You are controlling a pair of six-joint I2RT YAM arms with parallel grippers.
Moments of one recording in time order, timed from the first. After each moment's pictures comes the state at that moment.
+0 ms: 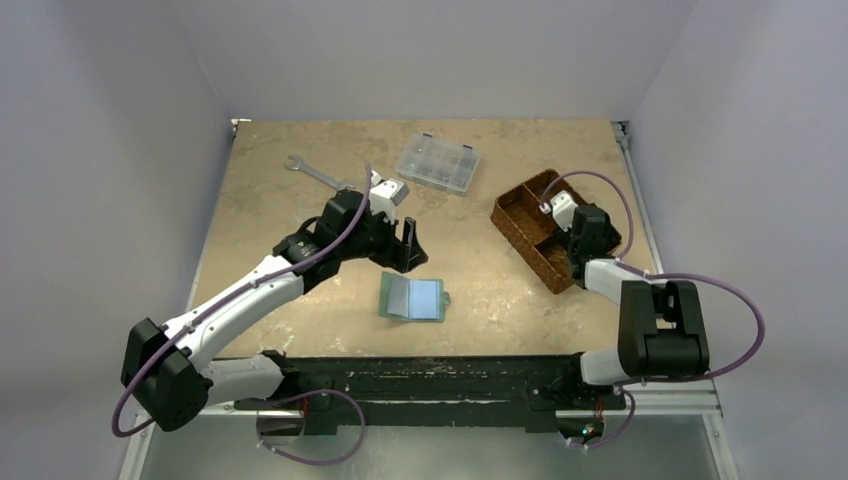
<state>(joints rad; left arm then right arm) -0.68 1.17 0.95 -0.34 0.20 -0.32 -0.01 1.44 0.54 0.29 0.41 -0.78</state>
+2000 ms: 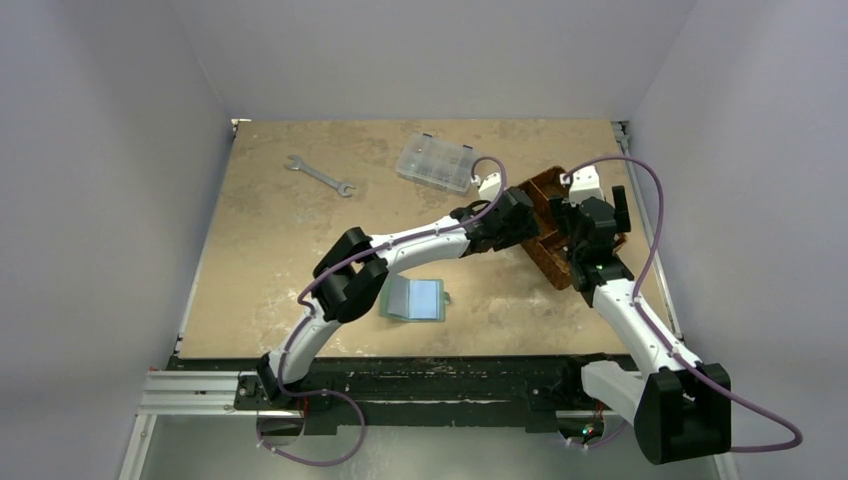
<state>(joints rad) -1.00 2.28 1.89 -0.30 -0.27 -1.18 0.13 1.04 0.60 0.16 0.49 -0.37</state>
